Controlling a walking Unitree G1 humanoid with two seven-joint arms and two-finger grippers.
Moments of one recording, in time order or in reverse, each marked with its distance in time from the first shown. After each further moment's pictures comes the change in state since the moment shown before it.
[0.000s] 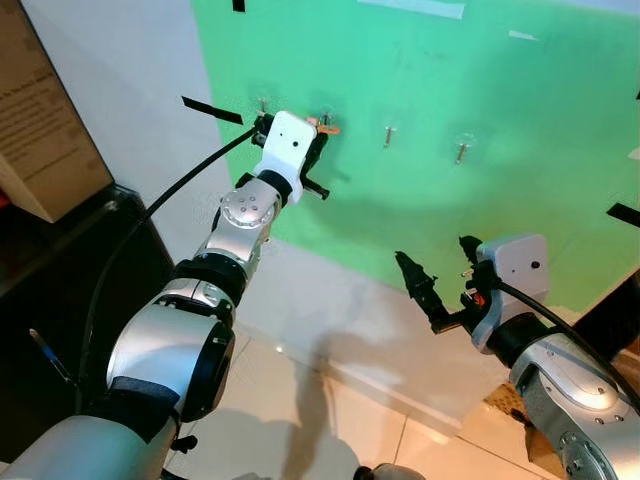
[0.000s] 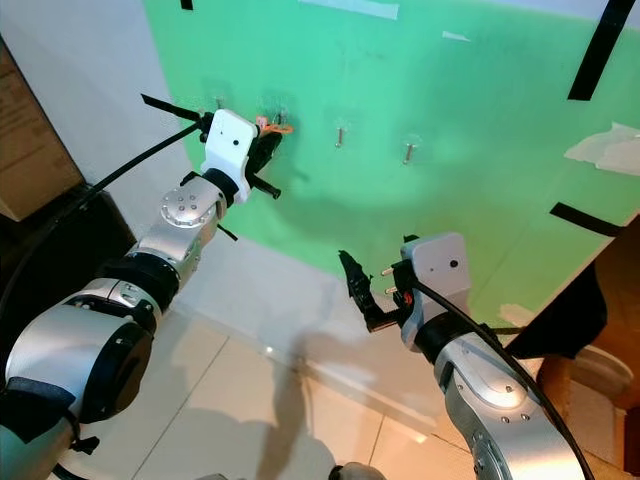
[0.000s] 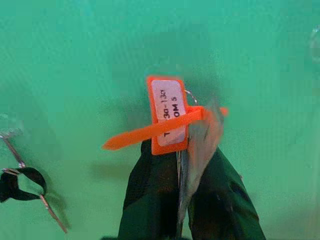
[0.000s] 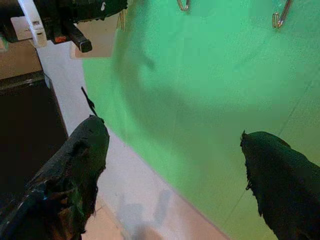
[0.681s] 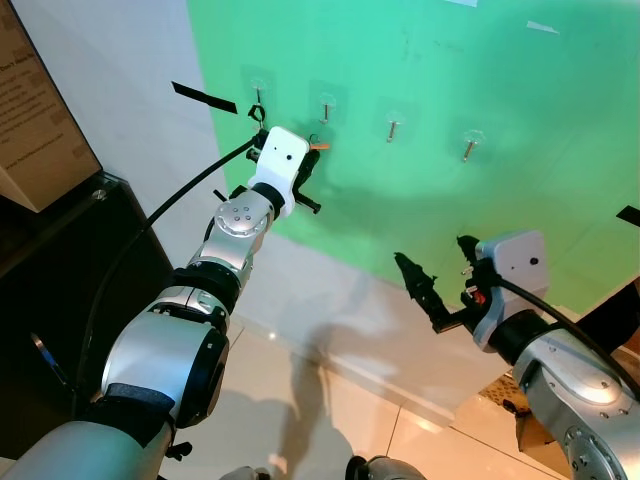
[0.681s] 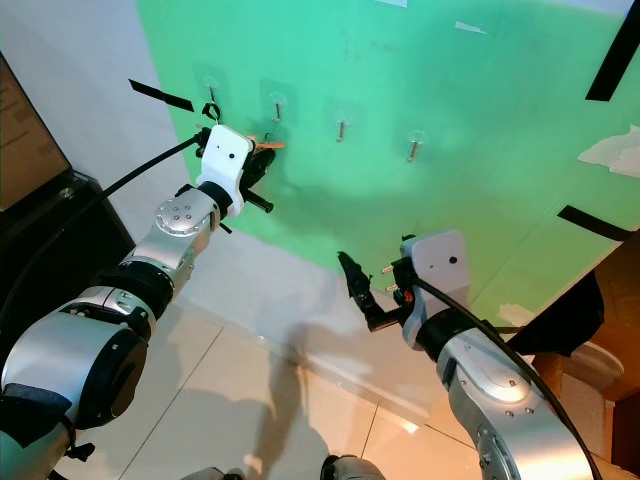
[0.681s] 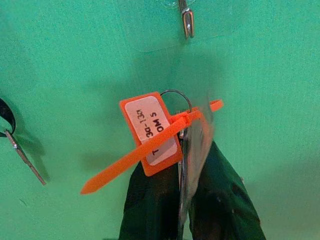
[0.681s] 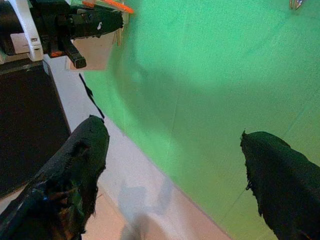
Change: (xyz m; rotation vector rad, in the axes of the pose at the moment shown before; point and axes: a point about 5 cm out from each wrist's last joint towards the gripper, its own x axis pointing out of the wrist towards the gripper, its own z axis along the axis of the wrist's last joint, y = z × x) left arm -0.008 0.001 -0.017 -0.007 0.078 -0.010; right arm 0.001 -0.003 0.003 -0.015 0.019 0.013
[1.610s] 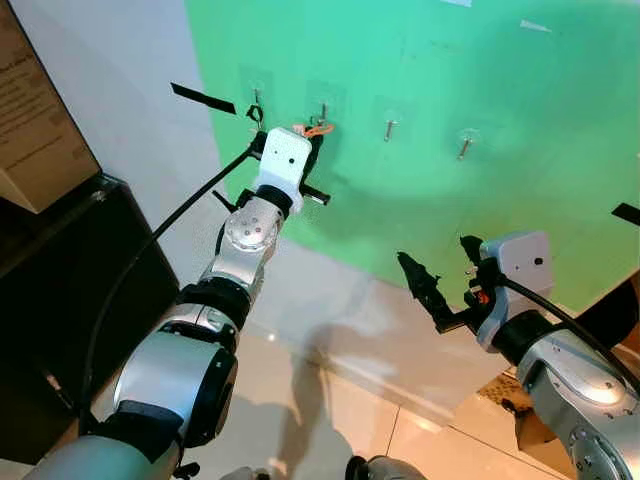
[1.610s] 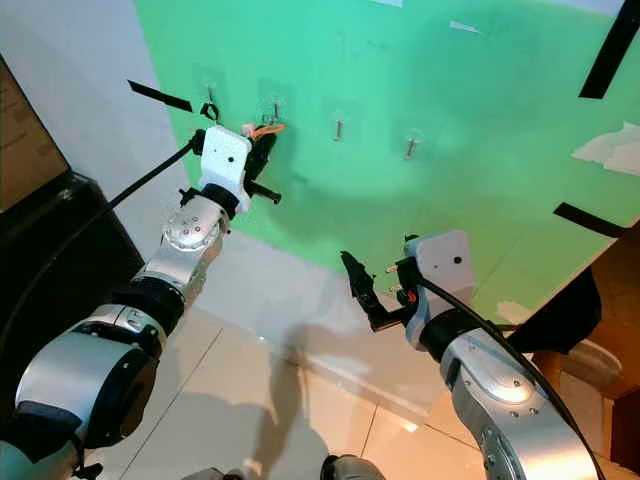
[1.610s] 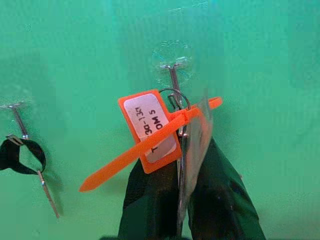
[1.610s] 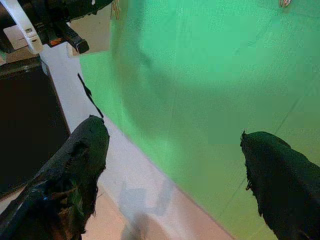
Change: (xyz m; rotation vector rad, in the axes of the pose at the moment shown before) left arm -0.004 -0.012 0.010 -0.007 -0.194 0.114; right arm -0.002 -0.002 -0.001 0.008 0.003 -0.003
